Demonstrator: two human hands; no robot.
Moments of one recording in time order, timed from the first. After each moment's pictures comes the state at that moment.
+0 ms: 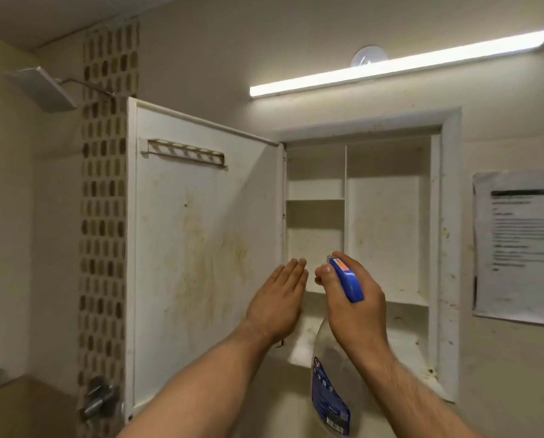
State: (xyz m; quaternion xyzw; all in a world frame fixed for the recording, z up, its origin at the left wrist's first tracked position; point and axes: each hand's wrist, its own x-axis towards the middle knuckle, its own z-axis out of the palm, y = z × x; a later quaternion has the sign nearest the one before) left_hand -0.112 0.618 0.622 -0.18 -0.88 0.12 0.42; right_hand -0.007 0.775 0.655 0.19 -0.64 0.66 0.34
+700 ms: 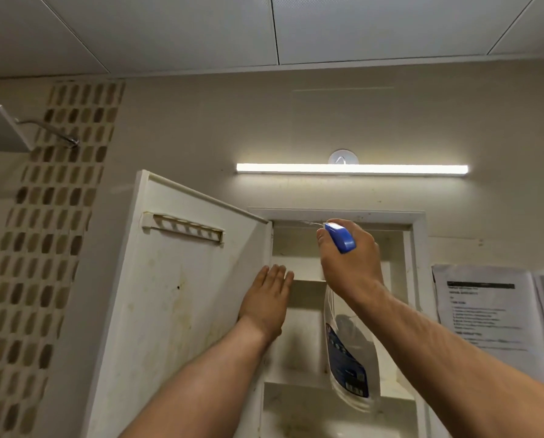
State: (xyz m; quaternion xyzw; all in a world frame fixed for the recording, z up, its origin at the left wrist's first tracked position) left_hand -0.142 0.613 0.776 -0.11 -0.89 0.18 0.41; right_hand -0.017 0.752 0.840 0.18 -0.70 0.43 0.54
